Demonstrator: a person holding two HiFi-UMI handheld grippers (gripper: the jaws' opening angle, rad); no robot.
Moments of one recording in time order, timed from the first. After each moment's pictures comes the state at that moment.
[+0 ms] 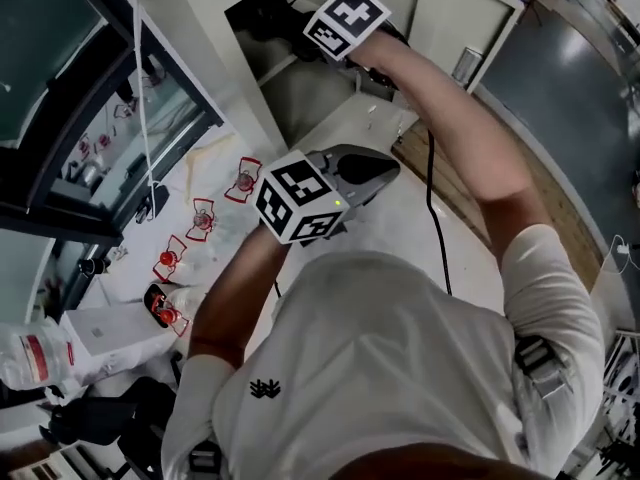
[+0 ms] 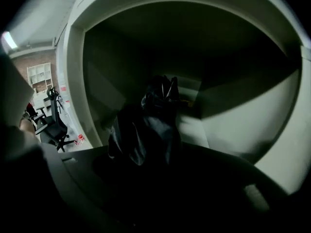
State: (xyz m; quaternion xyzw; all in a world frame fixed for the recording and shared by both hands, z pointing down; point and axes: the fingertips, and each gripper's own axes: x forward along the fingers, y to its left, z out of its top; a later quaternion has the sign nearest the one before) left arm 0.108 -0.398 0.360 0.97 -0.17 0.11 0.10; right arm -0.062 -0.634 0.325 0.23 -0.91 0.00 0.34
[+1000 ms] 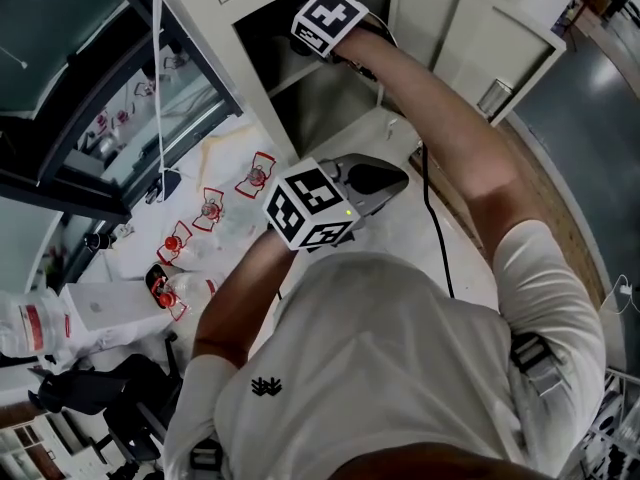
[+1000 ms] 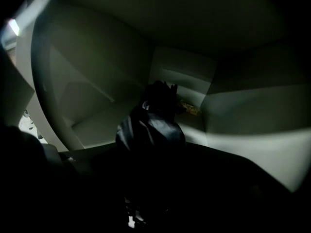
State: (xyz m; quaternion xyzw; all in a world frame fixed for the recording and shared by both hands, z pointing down) left arm 0.108 -0.443 0.376 0.96 -0.21 0.13 0.12; right arm -0.122 -0.695 0.341 0.21 -0.91 -0.04 0.36
